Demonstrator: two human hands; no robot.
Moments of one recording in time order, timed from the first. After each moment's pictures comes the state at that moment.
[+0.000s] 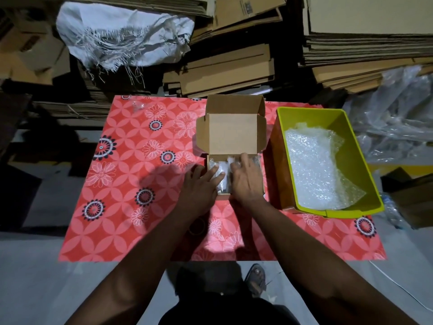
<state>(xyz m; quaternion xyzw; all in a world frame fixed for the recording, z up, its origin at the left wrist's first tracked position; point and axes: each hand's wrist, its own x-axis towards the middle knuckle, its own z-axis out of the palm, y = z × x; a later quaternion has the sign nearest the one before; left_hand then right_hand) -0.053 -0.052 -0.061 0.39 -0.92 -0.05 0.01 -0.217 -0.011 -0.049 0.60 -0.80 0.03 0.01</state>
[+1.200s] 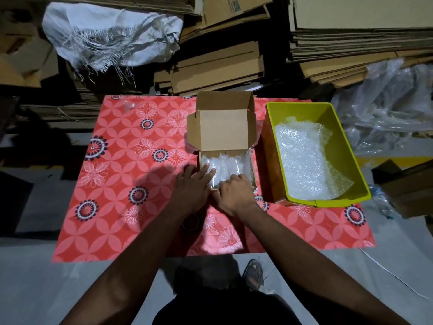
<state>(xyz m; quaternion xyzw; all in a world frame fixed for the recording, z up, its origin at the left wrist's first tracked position) -0.049 -0.046 -0.059 0.40 -0.91 -0.11 -0.04 -0.196 0.030 -0.047 0.67 -0.74 -0.04 -0.05</state>
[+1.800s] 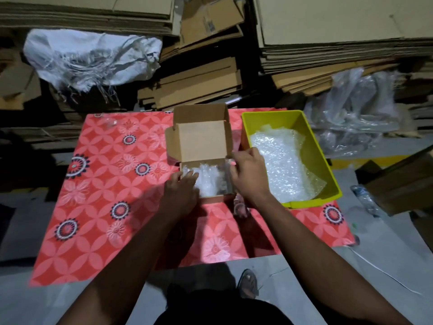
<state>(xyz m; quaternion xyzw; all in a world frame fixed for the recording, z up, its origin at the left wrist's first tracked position) -0.067 -0.037 -0.039 0.41 -0.89 -0.17 0.10 -0.275 0.039 0.021 0.57 -0.77 0.28 0.01</state>
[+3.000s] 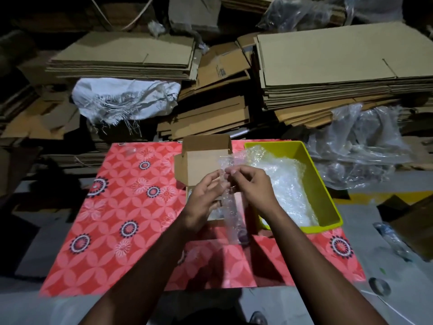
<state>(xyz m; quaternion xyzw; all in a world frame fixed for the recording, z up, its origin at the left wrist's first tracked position) -0.132 0.007 0.060 0.32 -0.53 -0.73 0.30 -0.281 0.063 0.092 0.42 -0.62 0.56 -0.35</state>
